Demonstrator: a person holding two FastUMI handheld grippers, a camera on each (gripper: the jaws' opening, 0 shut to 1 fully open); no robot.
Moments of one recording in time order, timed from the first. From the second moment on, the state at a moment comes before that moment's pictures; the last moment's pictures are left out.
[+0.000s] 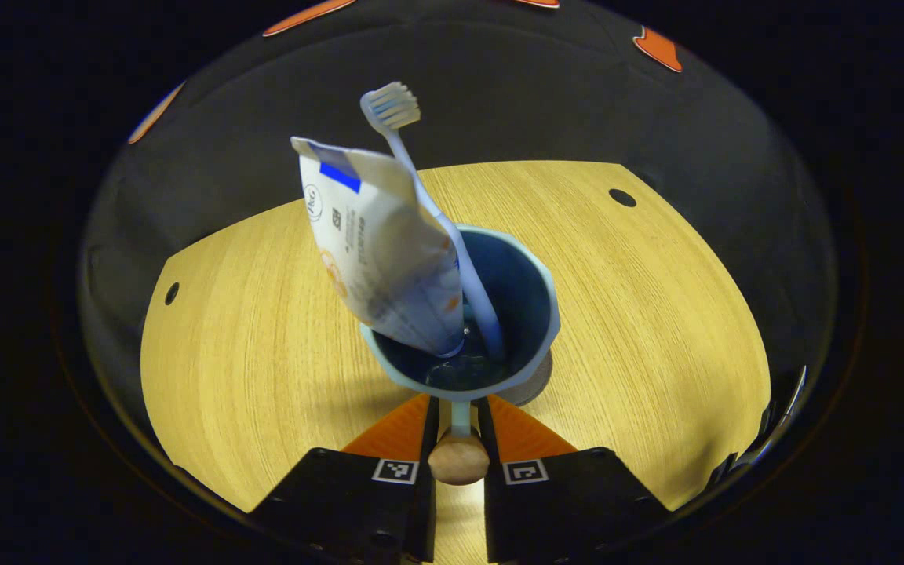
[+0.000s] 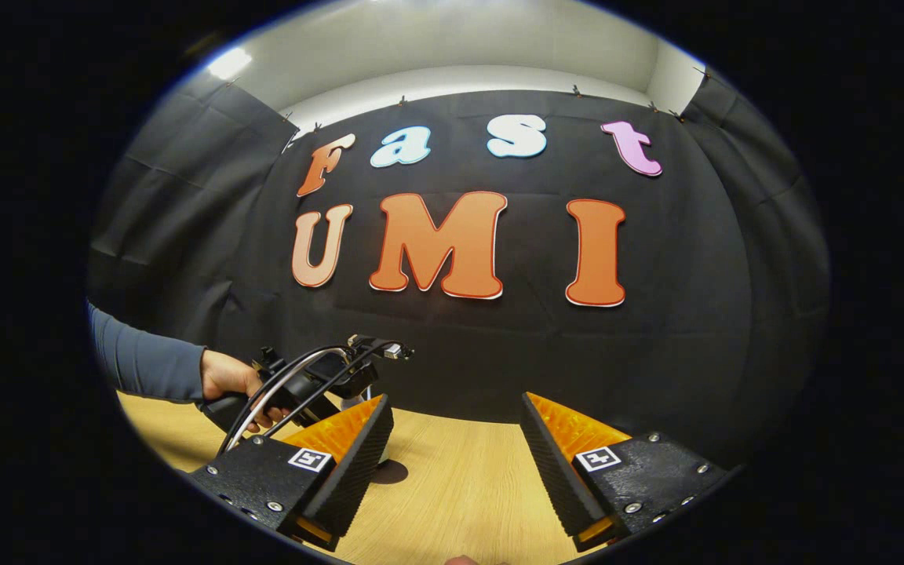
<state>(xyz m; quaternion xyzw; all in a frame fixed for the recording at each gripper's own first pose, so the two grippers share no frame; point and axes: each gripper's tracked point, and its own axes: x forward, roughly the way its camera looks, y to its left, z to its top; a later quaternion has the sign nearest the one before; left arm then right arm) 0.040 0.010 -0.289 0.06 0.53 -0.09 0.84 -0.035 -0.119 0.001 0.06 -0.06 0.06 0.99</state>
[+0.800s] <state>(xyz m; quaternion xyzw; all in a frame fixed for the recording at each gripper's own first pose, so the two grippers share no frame) 0.042 0.028 -0.182 0.06 0.44 -0.13 0.89 -0.017 -0.105 -0.018 0.09 -0.02 0.05 0.99</state>
